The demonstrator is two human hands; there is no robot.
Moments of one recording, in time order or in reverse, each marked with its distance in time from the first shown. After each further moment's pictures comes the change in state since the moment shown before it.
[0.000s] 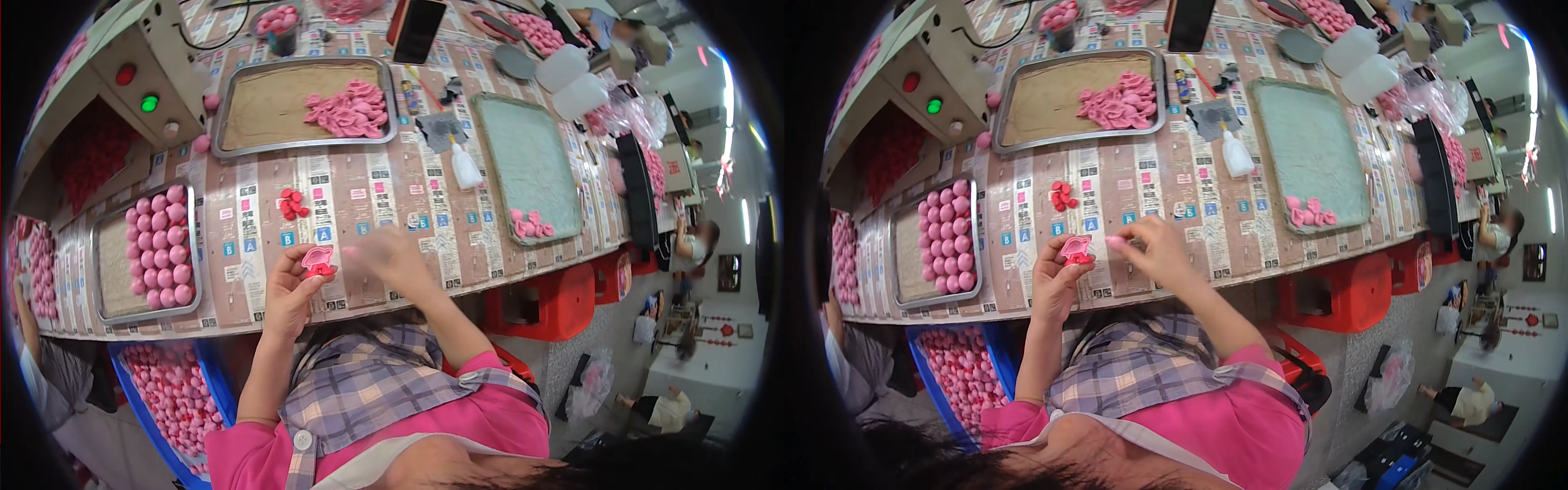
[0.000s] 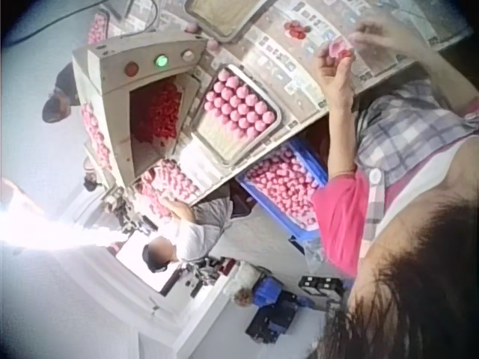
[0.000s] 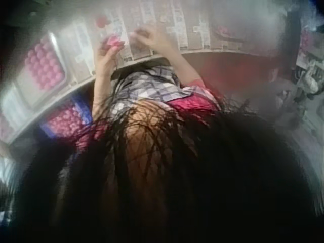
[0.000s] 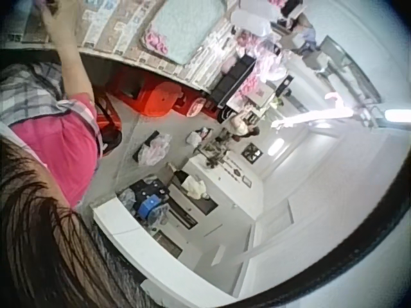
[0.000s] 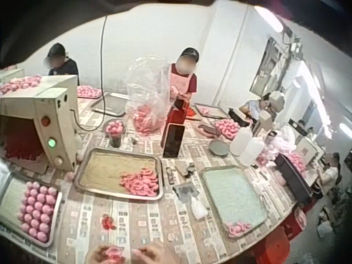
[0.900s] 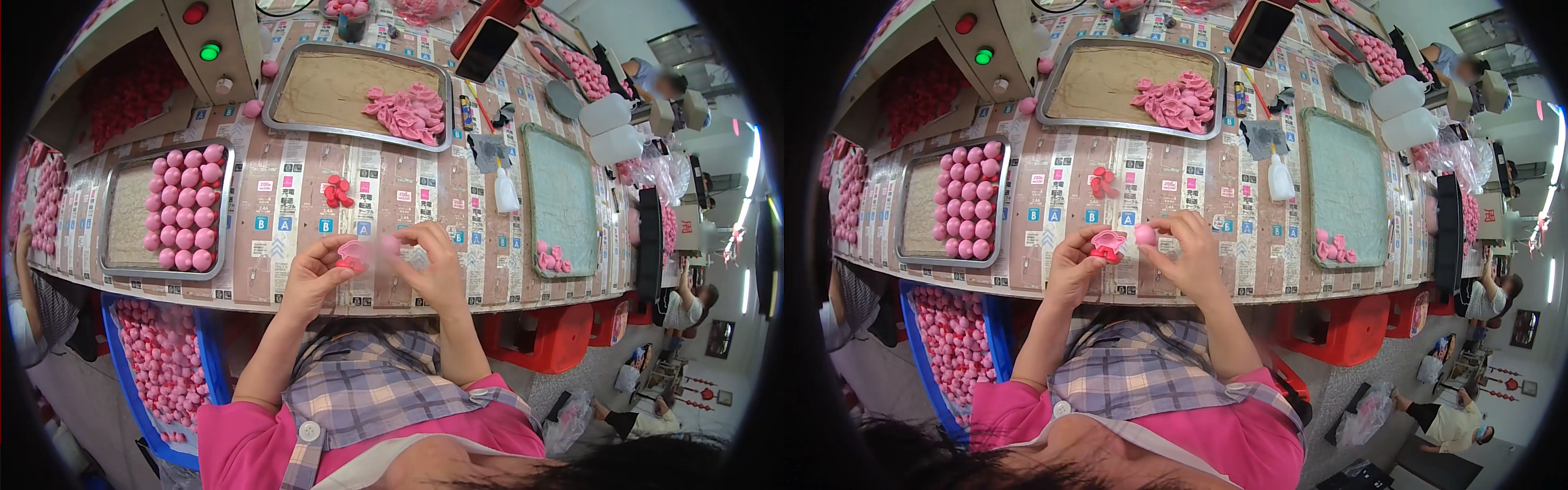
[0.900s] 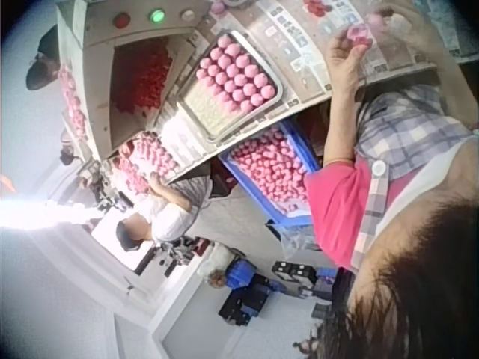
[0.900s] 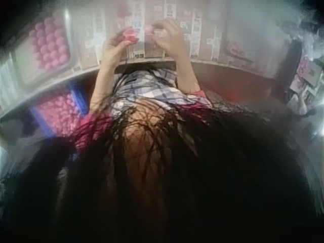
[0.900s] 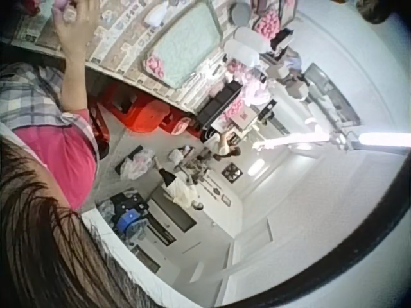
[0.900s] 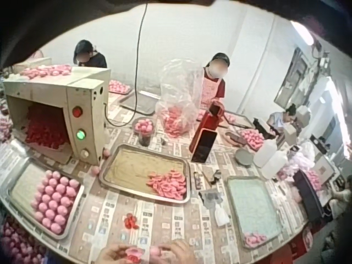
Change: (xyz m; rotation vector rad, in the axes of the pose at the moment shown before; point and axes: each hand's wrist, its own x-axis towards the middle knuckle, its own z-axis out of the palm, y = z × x) left_hand -0.001 0.006 -0.014 -0.010 -0.046 0.024; right_hand 0.005 -0.019 0.003 -0.264 0.106 -0.356
